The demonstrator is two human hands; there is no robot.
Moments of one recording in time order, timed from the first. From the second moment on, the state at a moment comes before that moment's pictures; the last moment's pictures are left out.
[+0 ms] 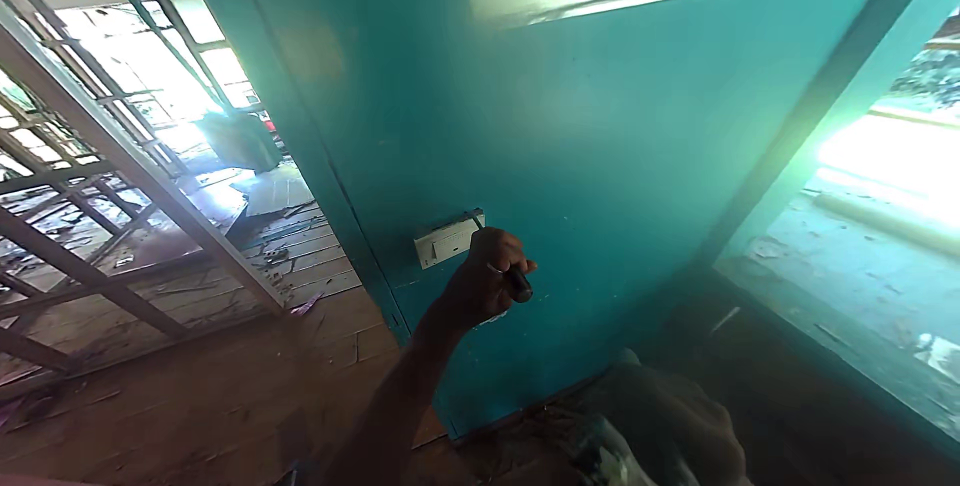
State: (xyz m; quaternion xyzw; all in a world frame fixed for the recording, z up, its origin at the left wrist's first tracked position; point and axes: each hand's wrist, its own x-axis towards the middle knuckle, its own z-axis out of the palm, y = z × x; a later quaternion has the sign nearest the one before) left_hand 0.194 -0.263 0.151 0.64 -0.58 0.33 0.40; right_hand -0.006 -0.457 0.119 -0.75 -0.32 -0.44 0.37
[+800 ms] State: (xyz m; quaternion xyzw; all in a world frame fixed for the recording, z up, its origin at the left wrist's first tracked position) left_hand 0.165 -0.262 0.156 0.66 -0.55 0.31 0.40; right_hand -0.010 -0.470 0.109 -0.77 -0.09 -0.44 0.45
